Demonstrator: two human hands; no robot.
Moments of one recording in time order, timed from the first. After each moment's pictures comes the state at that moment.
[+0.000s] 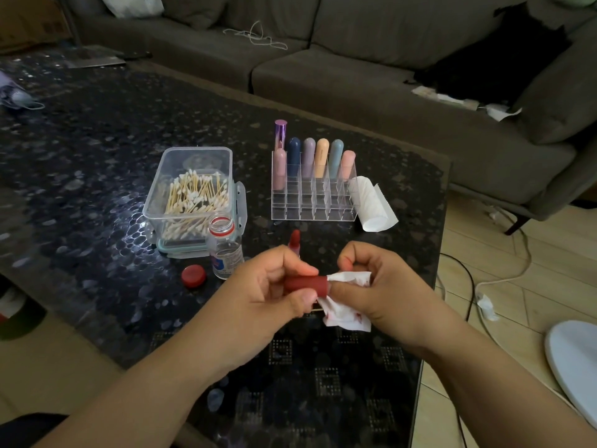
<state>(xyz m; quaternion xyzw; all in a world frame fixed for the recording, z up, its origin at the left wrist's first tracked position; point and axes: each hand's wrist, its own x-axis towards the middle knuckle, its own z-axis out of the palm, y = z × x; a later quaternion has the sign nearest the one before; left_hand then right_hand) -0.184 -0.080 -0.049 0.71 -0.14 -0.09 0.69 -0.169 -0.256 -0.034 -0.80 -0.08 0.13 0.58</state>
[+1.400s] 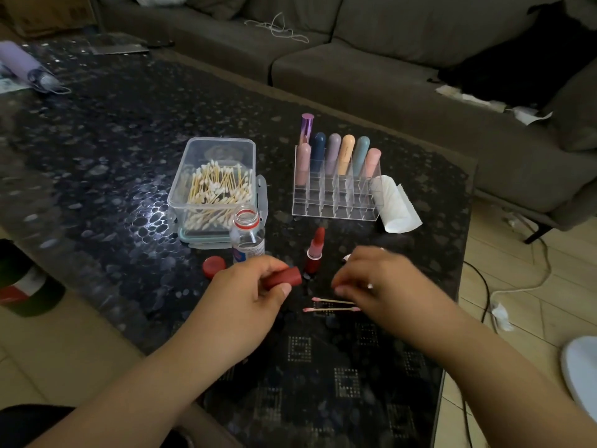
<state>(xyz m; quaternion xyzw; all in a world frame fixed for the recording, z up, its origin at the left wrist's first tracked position) -0.182 -0.052 -0.070 0.88 -0.03 0.00 0.48 -0.145 -0.251 -0.055 -0.94 -0.29 -0.01 0.17</state>
